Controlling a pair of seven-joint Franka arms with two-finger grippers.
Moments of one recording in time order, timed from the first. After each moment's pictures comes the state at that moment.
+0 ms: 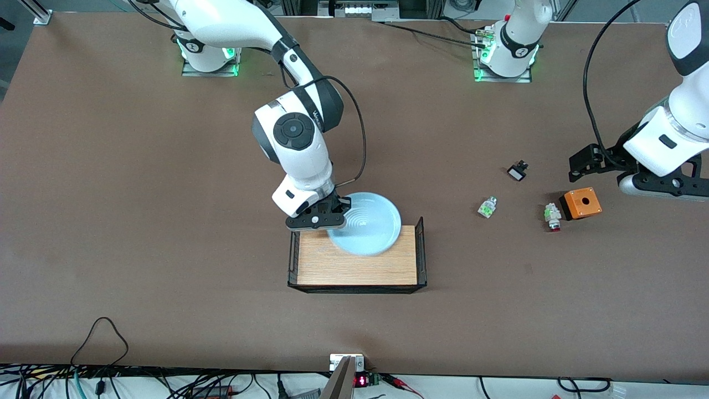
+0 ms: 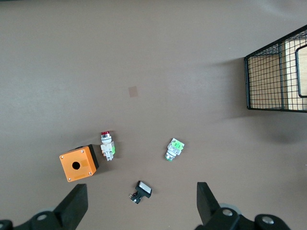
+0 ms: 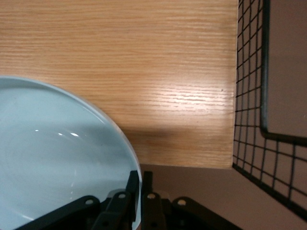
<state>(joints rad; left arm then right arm) 0.06 0.15 -0.15 -1.53 0.00 1.72 -0.02 0.73 0.71 -0.12 -1.31 0.07 2.20 0.58</state>
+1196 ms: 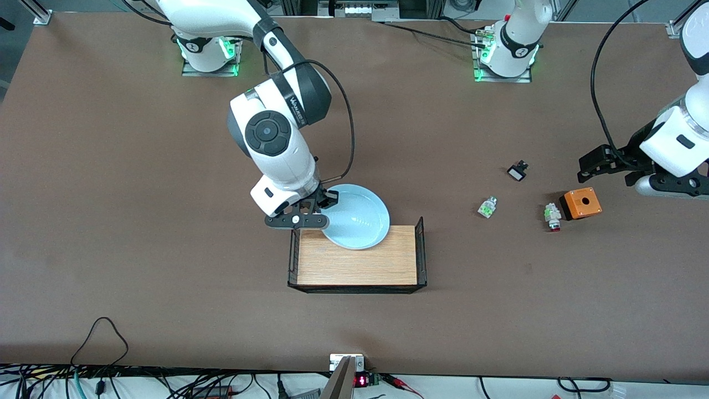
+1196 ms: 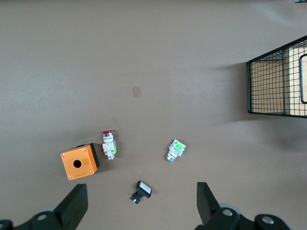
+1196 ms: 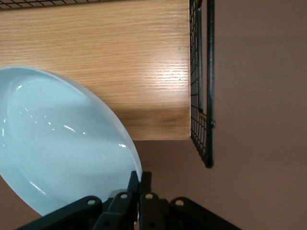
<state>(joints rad) 0.09 0.14 -0.15 -1.53 -0.02 1.72 -0.02 0.68 0.68 -0.12 -1.19 0.13 1.95 0.58</state>
